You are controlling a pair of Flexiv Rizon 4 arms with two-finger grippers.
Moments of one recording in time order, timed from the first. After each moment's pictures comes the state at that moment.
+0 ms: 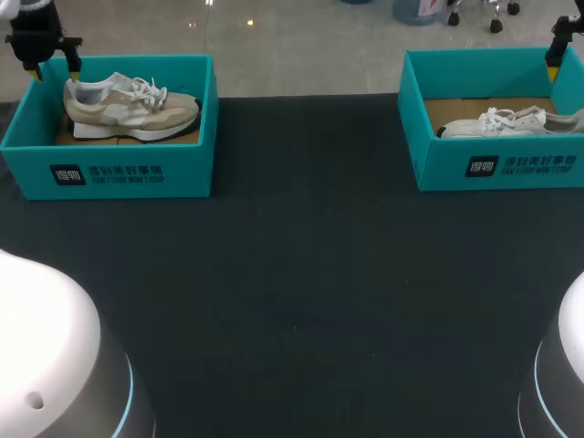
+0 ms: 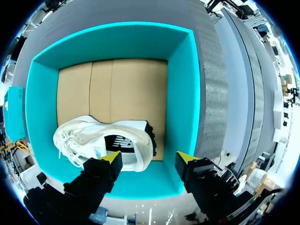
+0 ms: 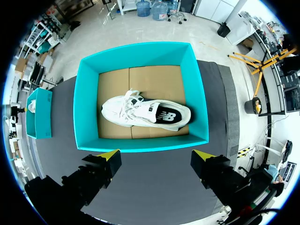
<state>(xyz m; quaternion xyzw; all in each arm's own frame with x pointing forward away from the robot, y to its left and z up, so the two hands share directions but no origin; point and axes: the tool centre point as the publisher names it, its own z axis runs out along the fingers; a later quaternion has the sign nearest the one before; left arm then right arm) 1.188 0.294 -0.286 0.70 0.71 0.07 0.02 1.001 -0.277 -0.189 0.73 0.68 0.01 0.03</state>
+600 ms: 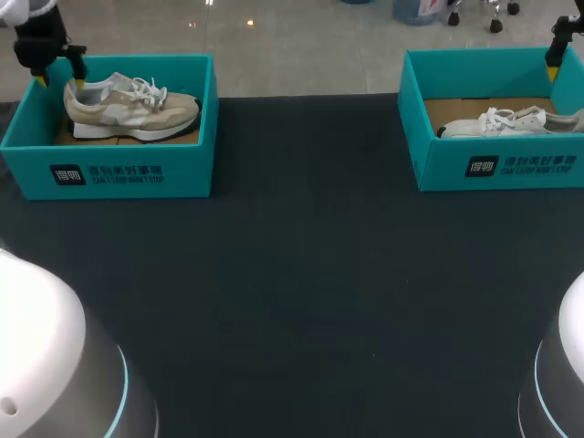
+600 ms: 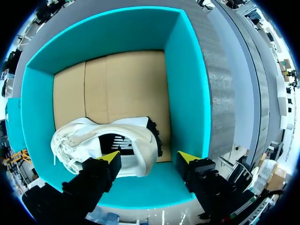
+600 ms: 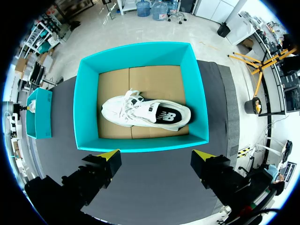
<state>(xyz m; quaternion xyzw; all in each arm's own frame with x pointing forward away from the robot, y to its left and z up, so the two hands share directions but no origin) 1.204 0.291 -0.315 0.73 0.68 0.05 0.02 1.001 -0.277 -0.189 0.73 0.68 0.01 0.03</state>
